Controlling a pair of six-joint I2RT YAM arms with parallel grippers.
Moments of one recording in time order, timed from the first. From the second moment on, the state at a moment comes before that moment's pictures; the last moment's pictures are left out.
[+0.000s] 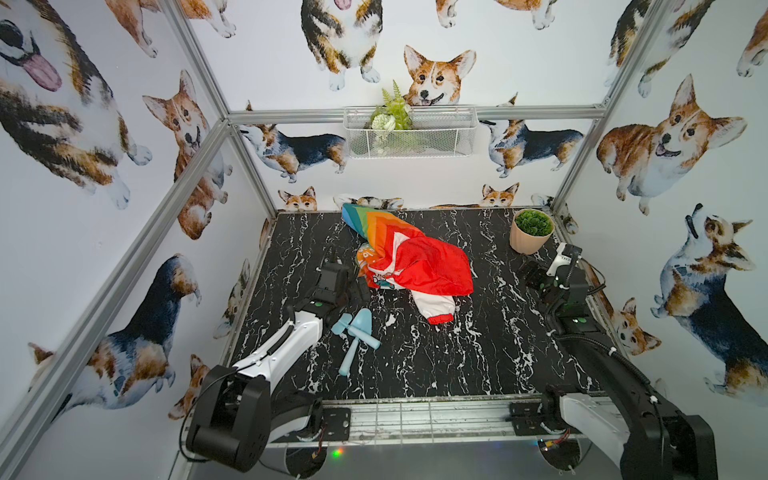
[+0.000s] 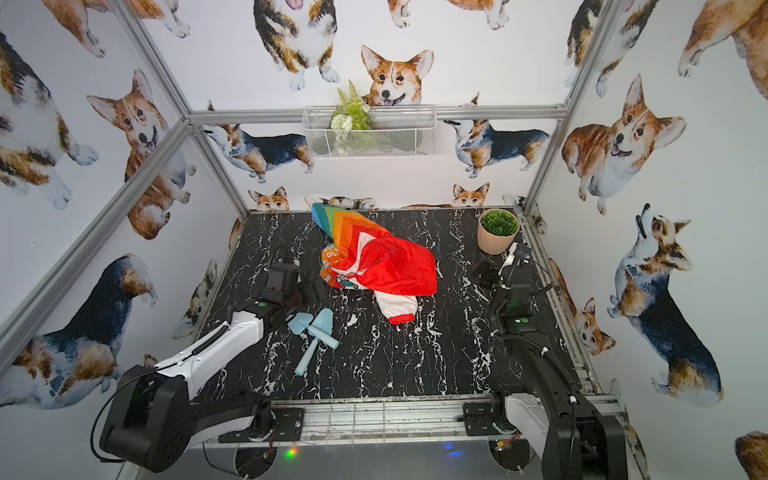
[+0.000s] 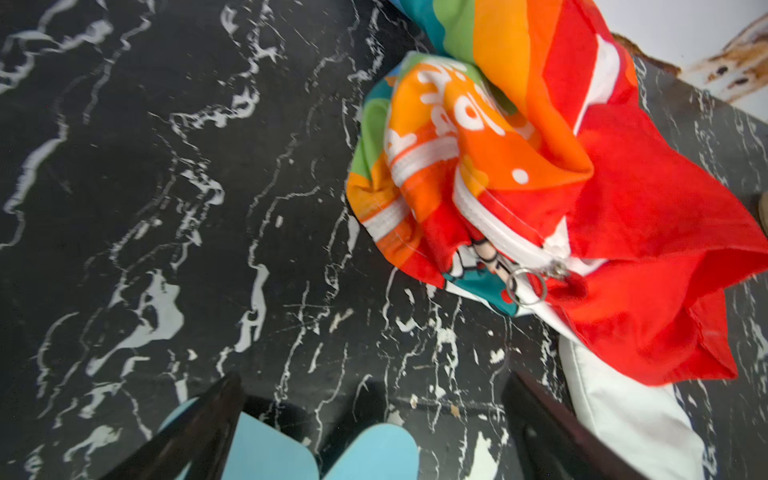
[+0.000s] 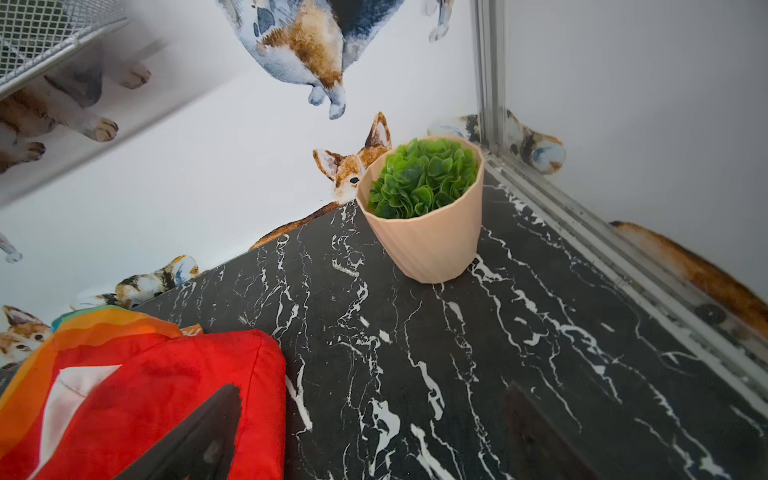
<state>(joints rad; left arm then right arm) -0.35 1.24 0.68 -0.22 -0.08 -0.53 0.08 0.98 0.52 0.12 0.10 0.47</state>
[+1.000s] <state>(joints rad) -0.35 1.45 0.80 -0.06 0.20 -0.54 0.19 2.03 1.28 -0.27 -0.53 0.53</state>
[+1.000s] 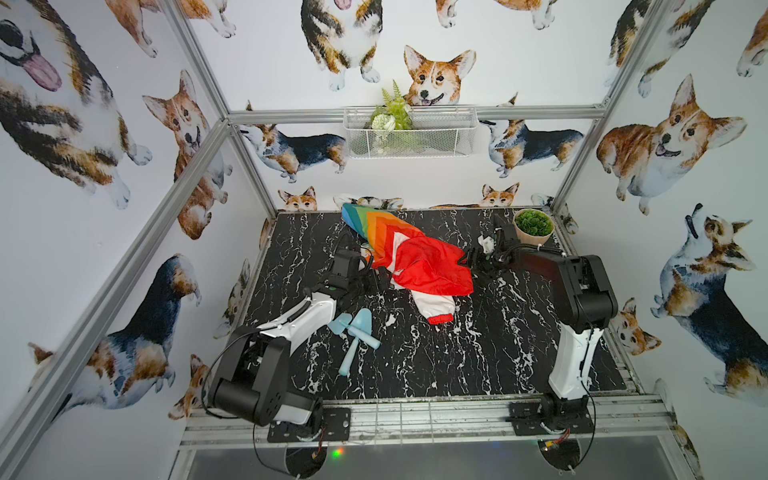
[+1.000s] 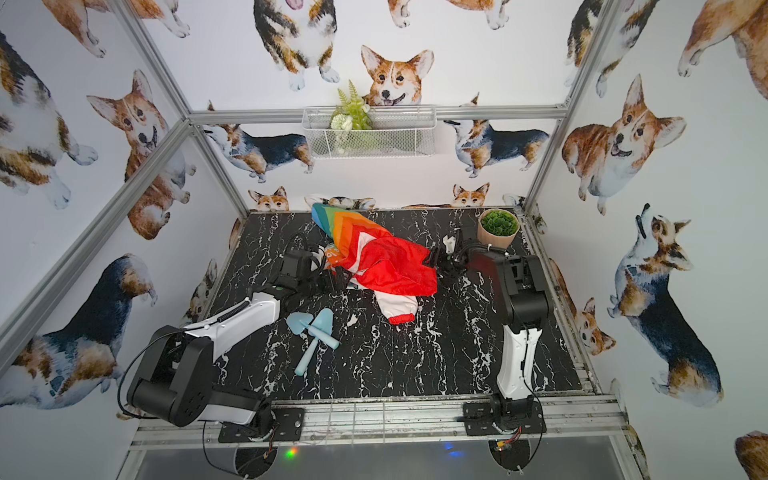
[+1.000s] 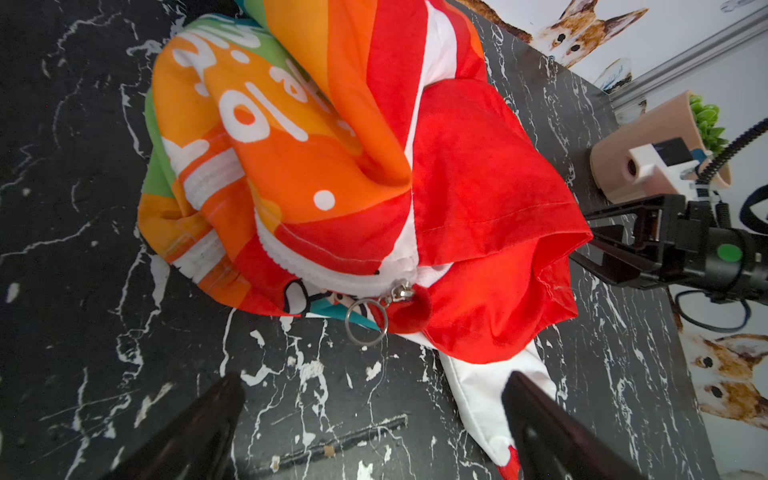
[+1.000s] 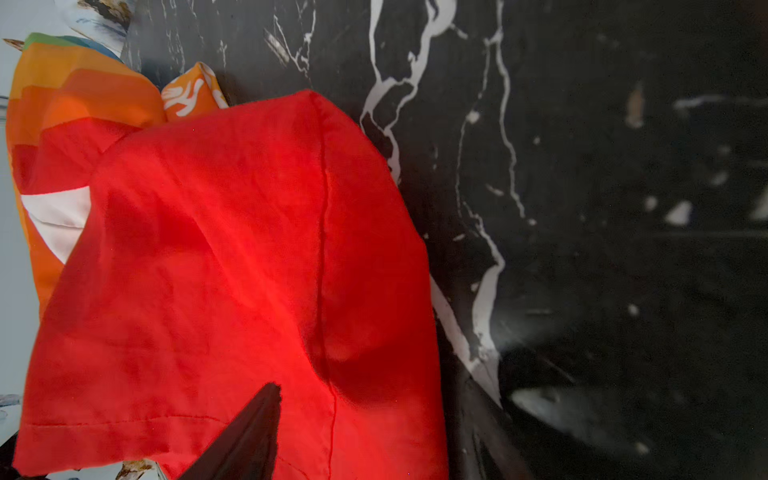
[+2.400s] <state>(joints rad) -0.19 1.38 0.85 -0.11 0.19 -0.53 0.24 1.10 1.01 -0.44 -0.18 0.56</state>
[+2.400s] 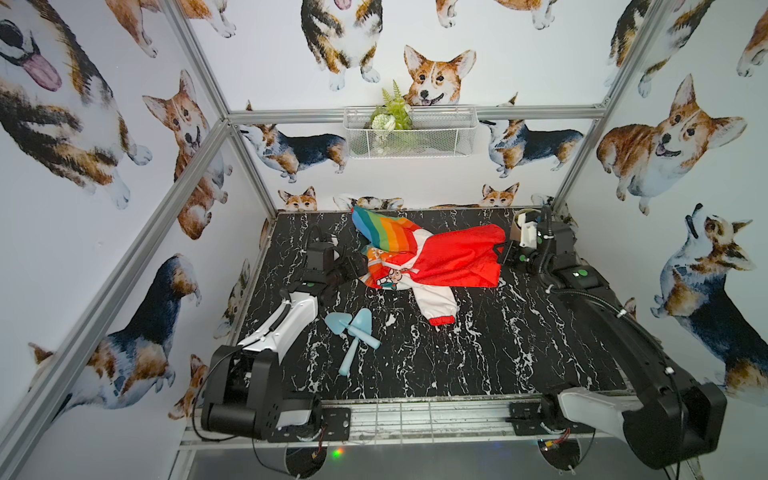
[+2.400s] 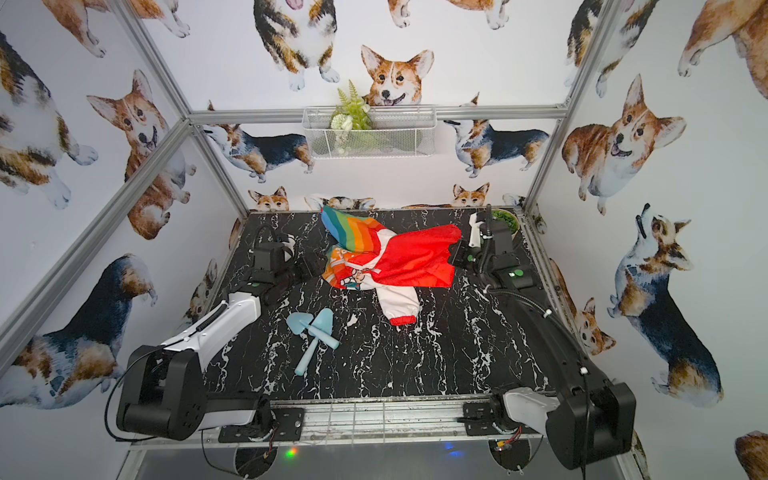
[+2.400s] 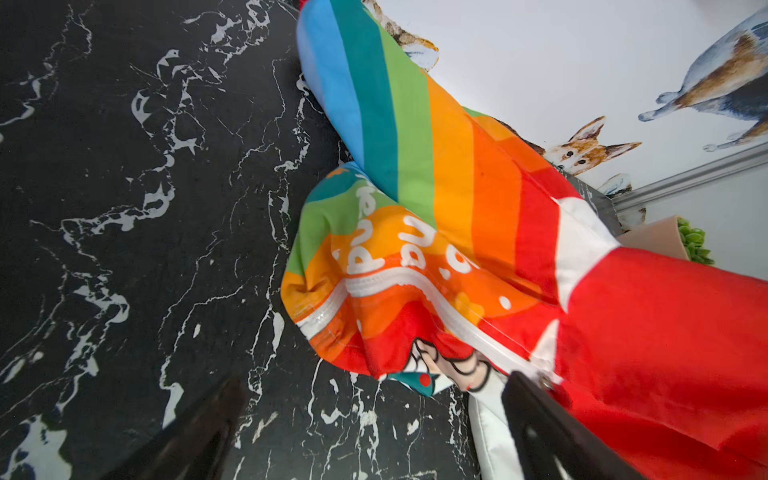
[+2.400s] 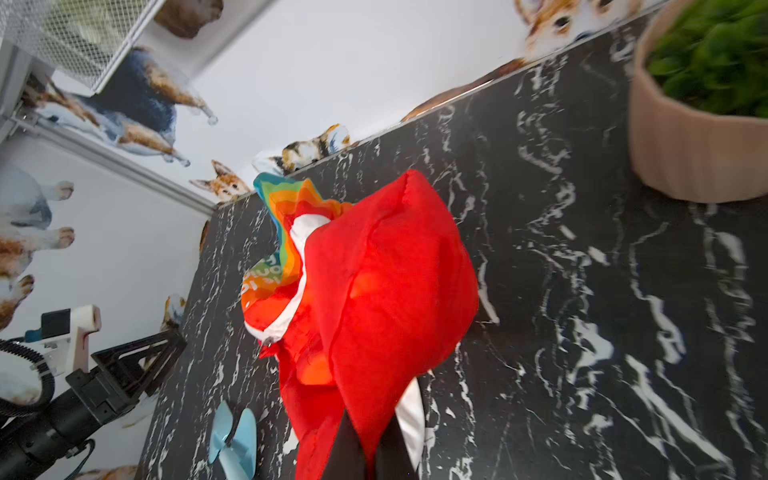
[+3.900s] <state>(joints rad) -0.37 2.46 1.94 -0.24 0.34 -0.81 0.23 0.90 0.77 -0.62 -0.16 0.53</state>
